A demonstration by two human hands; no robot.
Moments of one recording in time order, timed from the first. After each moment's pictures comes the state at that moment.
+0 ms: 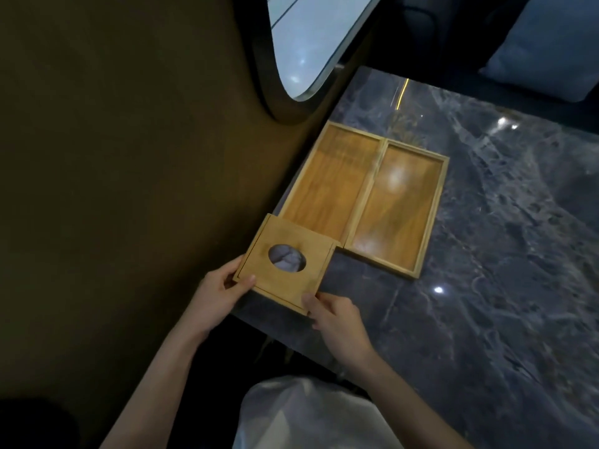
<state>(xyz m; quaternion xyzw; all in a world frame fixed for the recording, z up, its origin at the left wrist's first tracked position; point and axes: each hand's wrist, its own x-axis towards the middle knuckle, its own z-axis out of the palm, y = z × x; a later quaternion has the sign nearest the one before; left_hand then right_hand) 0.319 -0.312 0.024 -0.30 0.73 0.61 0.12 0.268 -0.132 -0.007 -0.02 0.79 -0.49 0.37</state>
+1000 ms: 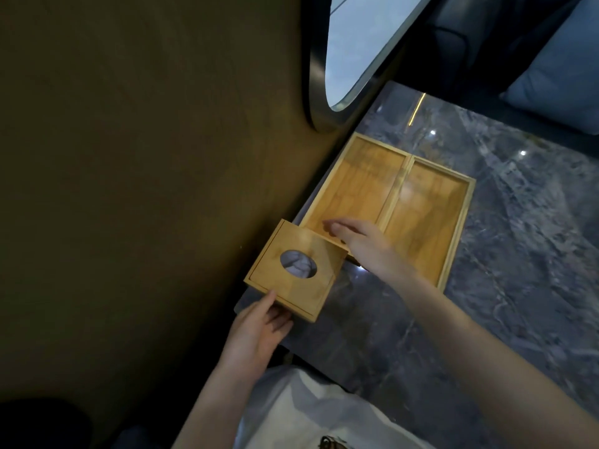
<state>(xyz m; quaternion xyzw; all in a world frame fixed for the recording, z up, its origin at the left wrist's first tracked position) 0.331 -0.277 0.000 -0.51 0.29 0.81 0.00 0.156 -0.180 0.014 -0.16 0.81 -0.43 0.36</state>
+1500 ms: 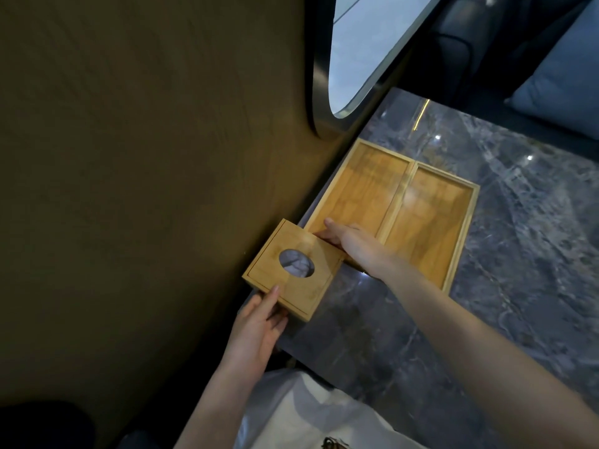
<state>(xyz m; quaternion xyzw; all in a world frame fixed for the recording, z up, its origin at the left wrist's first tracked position) 0.327 -0.281 -0.008 -0.48 0.32 0.82 -0.04 0.144 -0.199 0.008 -0.12 0.77 -0.41 0.47</state>
